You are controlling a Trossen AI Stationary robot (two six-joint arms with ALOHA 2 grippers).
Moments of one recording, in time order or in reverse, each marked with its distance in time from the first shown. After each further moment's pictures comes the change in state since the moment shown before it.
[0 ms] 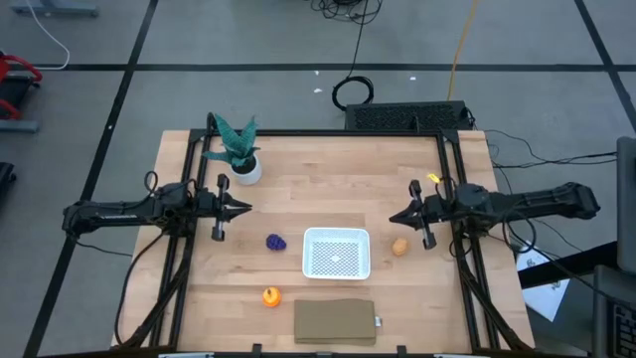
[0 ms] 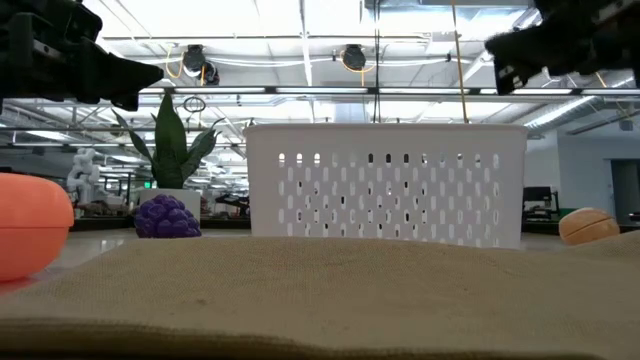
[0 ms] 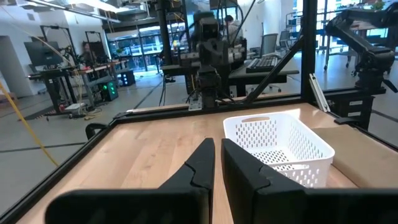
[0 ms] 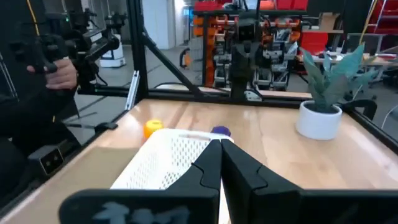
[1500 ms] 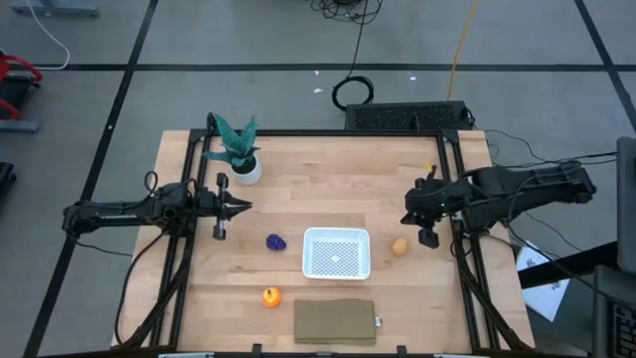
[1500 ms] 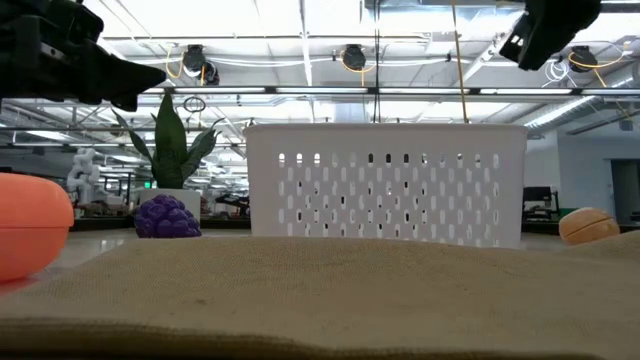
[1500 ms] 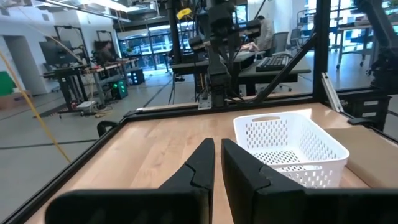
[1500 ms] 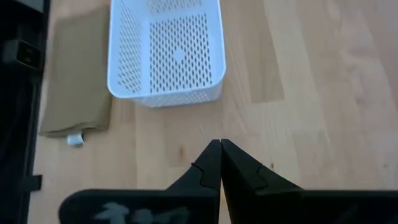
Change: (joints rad) left arm 0.000 0.000 0.000 0.000 -0.046 0.005; right arm 0.083 0.458 0.714 -1.160 0.086 0.282
